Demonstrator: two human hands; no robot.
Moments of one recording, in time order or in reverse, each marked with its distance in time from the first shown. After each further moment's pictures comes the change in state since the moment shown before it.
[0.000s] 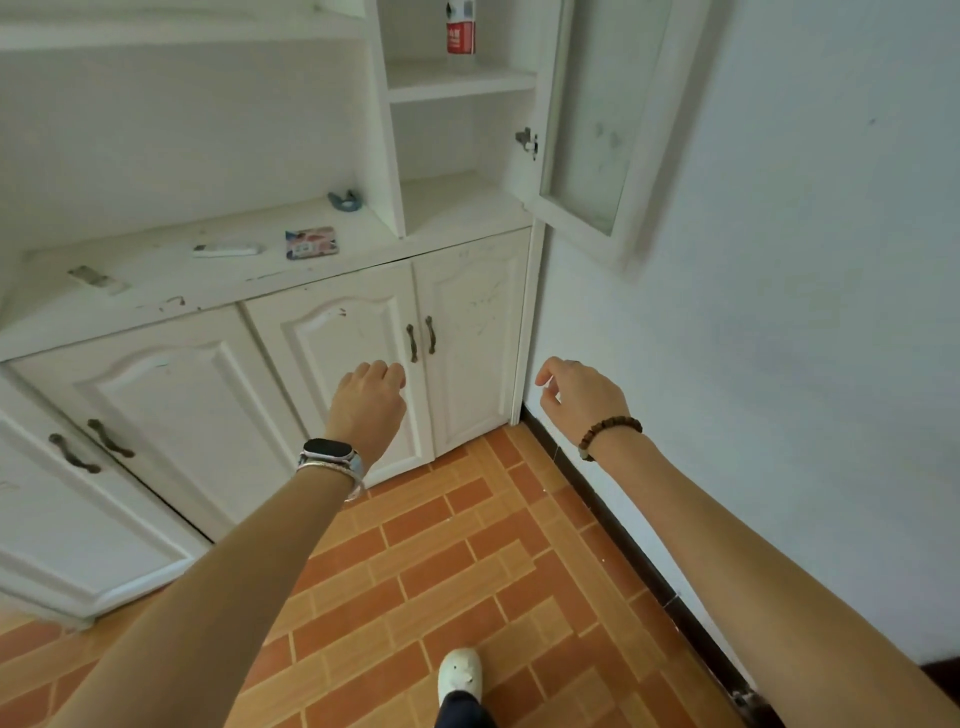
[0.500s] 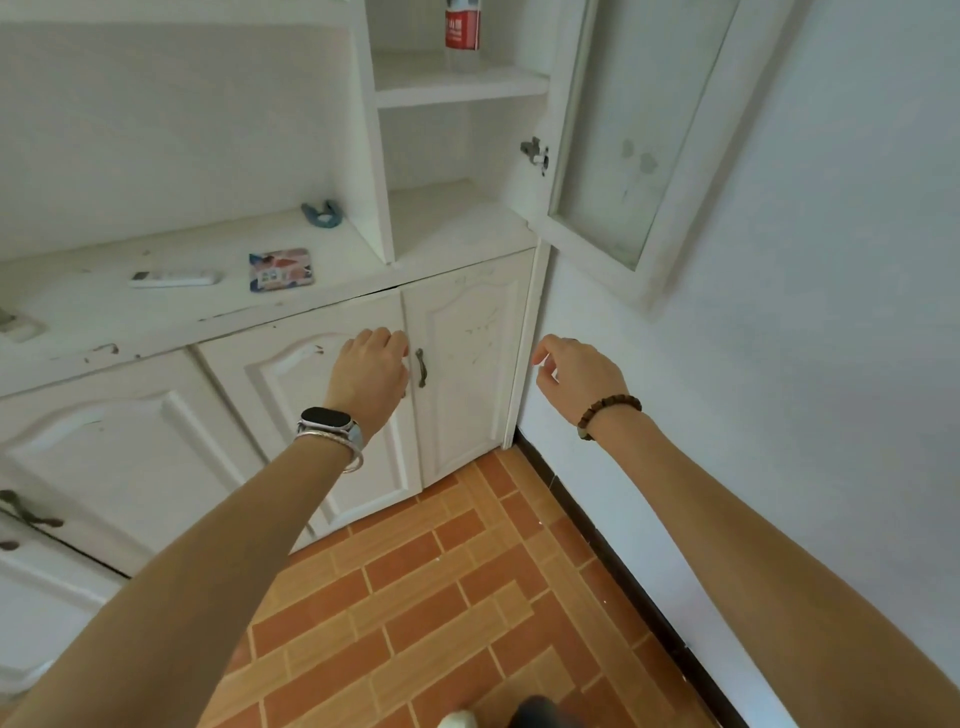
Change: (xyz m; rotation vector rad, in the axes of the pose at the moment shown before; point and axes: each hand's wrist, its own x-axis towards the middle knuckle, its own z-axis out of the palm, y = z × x) left_hand 0.169 -0.059 0.051 -0.071 0.073 0.055; right_hand 0.172 -0.001 0.011 0.006 0.011 -0.012
